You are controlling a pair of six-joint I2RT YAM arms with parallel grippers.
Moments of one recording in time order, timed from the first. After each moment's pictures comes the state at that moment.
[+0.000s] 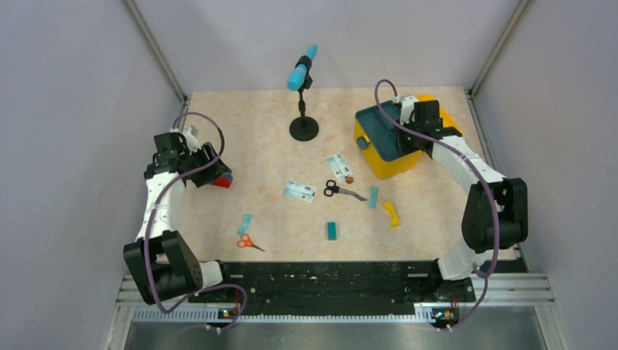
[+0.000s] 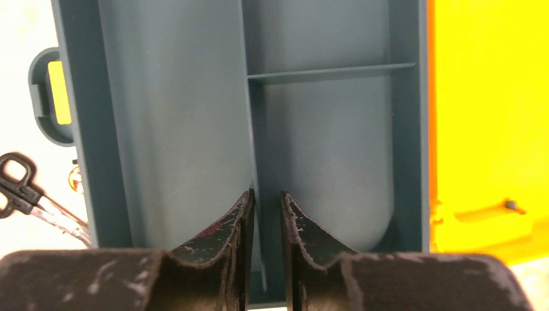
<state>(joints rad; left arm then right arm) 0.30 1.29 1.00 -0.63 0.45 -0.21 0.16 1.61 1.20 -0.39 -0.11 -0.15</state>
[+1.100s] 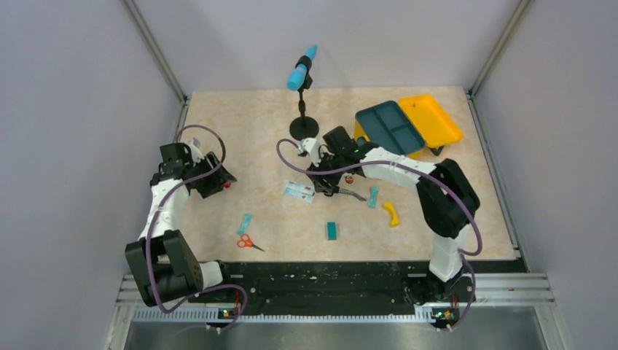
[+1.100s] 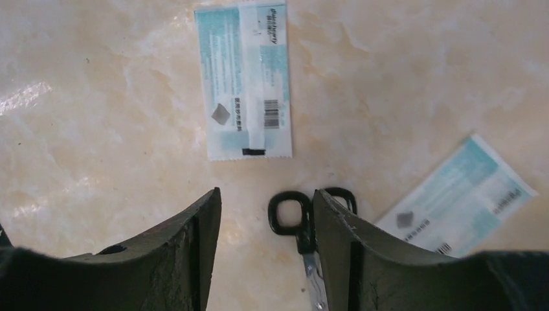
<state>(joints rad) 0.30 1.29 0.89 -0.58 0.45 -0.29 0.68 1.83 1.33 -0.39 -0.36 -0.34</state>
